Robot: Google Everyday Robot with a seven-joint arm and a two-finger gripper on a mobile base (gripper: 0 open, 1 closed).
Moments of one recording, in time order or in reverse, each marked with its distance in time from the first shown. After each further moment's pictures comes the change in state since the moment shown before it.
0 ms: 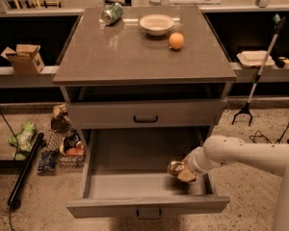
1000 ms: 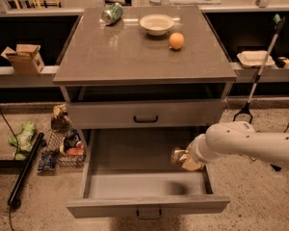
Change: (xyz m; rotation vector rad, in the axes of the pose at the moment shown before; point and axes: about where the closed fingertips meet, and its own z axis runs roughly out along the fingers) arm -0.032 -0.014 -0.087 0.130 0.068 -0.099
